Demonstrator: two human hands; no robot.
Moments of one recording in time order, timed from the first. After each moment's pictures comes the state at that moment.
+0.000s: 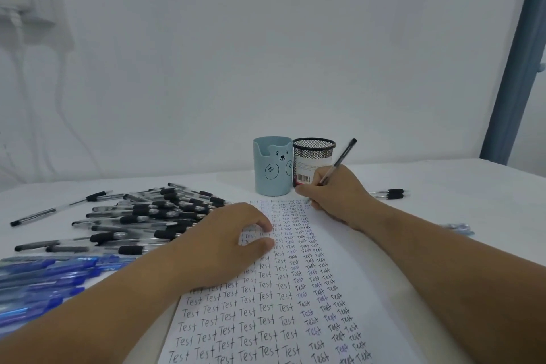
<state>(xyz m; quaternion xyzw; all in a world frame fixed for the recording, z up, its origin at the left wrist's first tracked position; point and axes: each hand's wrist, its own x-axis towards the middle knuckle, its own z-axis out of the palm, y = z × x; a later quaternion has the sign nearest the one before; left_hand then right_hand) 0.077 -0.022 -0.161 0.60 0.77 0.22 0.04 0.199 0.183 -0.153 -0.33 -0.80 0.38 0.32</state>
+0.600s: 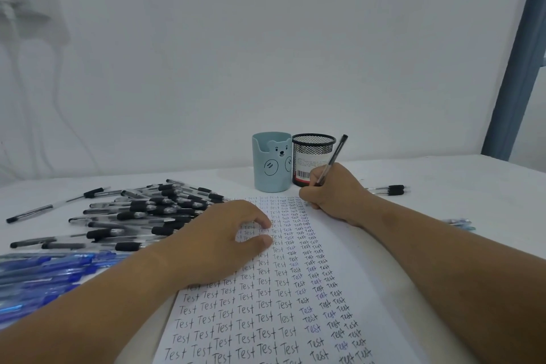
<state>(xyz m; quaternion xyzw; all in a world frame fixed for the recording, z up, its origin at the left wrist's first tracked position) 0.074 -0.024 -0.160 0.60 0.77 0.22 0.05 0.199 0.187 -0.155 -0.30 -0.85 0.33 0.29</state>
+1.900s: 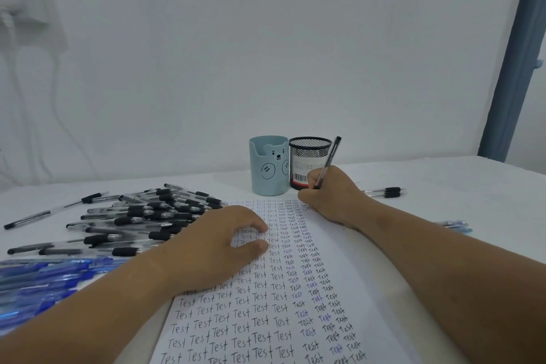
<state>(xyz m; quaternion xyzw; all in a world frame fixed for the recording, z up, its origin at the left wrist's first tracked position) 0.077 -0.027 -0.160 0.60 0.77 0.23 0.07 0.200 0.188 -0.154 -0.30 -0.86 0.30 0.29</state>
